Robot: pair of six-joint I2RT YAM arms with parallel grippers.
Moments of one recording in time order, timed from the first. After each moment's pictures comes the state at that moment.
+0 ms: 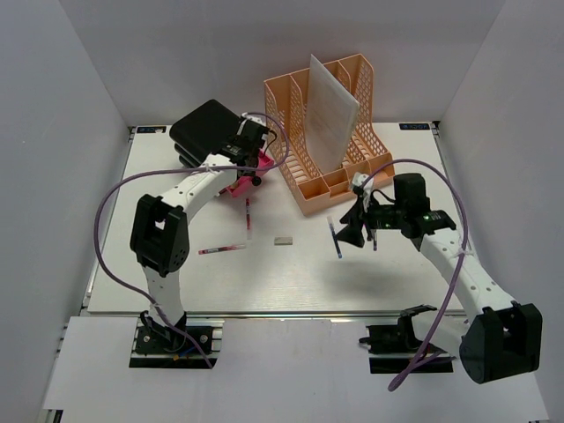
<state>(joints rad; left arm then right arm) -0.51 1.93 1.65 -0.60 -0.58 -0.16 0.25 1.09 0.82 -0.43 -0.89 -0.41</state>
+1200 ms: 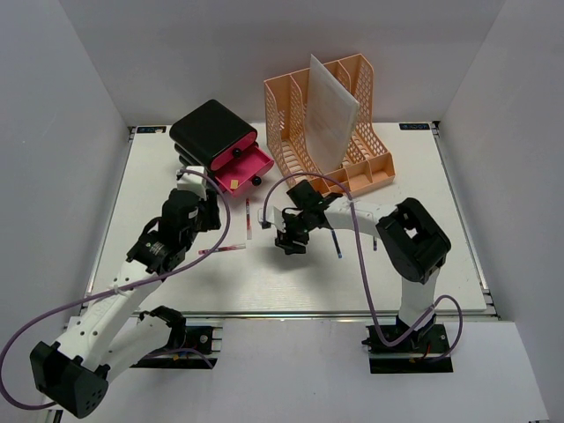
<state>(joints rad) -0.48 0.88 0.78 -0.39 -0.33 -0.23 0.75 1.88 1.17 -0.37 -0.52 -0.81</state>
